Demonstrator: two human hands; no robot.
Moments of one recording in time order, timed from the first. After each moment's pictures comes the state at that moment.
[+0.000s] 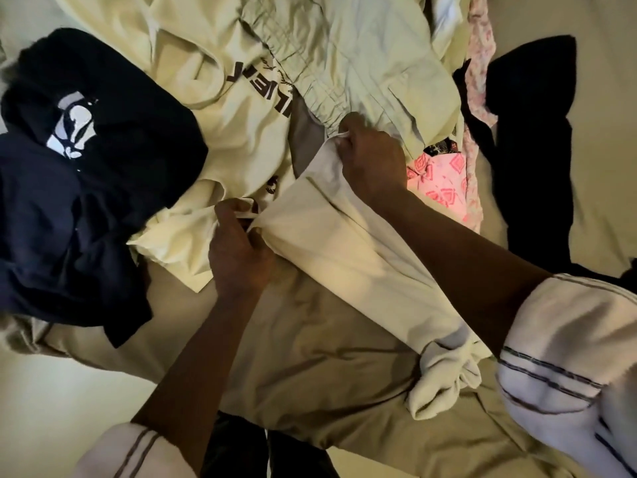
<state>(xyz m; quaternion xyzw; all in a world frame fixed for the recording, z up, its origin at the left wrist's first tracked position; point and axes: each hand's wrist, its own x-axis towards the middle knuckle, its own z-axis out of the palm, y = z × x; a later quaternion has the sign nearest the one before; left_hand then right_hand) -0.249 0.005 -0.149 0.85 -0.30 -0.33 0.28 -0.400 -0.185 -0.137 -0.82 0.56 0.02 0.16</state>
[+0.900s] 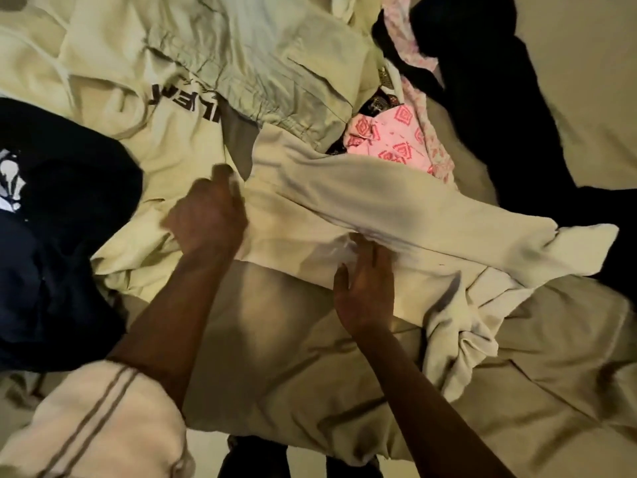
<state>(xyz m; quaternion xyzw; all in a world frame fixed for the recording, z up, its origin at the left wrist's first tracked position) -0.265 -0.062 -0.147 0.81 -0.57 -0.16 0.01 -0.486 0.046 -0.162 -0.57 0.76 -0.14 0.27</state>
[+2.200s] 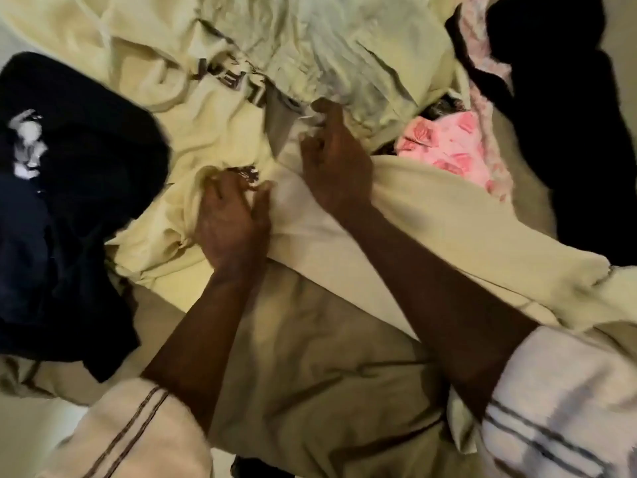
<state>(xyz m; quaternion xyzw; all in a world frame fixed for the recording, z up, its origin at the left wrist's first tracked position) -0.253 -0.036 -0.200 0.86 -0.47 -0.15 0.14 -0.388 -0.134 -0.183 -0.69 0.63 -0.26 0.26</state>
